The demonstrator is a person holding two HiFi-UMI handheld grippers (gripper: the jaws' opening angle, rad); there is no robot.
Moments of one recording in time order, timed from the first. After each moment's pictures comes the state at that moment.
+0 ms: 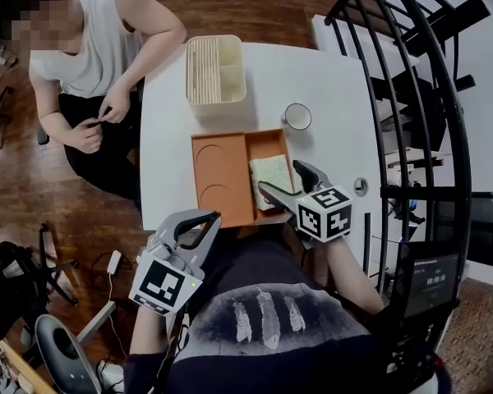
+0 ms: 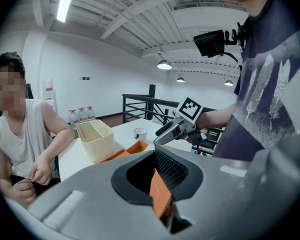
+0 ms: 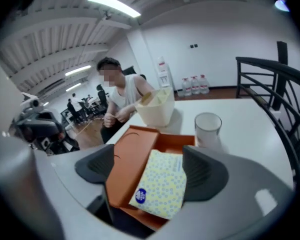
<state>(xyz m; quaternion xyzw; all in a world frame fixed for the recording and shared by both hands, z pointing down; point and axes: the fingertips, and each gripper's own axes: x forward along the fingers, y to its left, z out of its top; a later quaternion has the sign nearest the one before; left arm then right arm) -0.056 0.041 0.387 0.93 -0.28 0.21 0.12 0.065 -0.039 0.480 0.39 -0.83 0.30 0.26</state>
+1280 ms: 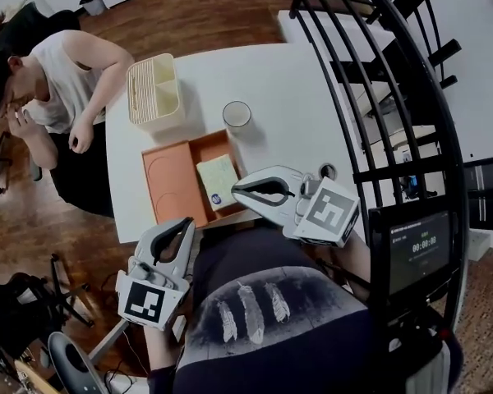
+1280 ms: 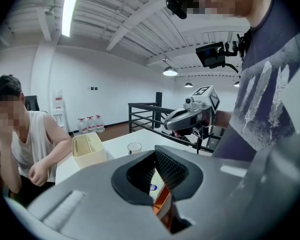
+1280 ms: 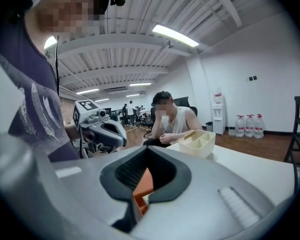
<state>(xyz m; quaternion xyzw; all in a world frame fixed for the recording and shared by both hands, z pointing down) 0.030 0.042 0.344 0.91 -0.36 0.17 0.12 0.097 0.007 0.332 0.15 -0.97 0.10 0.14</state>
